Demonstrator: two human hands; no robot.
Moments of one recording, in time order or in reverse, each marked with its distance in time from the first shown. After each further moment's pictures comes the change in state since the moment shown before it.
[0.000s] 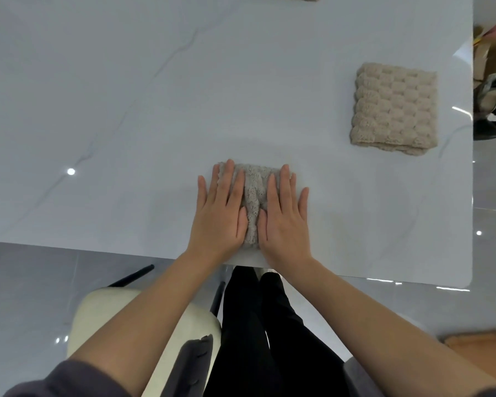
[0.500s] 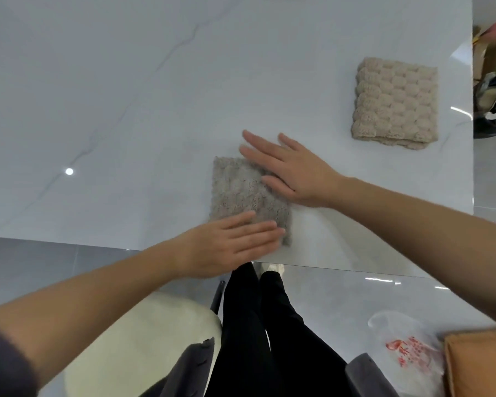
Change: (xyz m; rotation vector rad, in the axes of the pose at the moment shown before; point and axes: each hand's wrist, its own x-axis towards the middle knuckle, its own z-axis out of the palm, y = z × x) left_hand -0.023 -0.026 -0.022 0.179 -0.083 1.008; right_hand 0.091 0.040 -0.063 -0.097 -0.286 -0.707
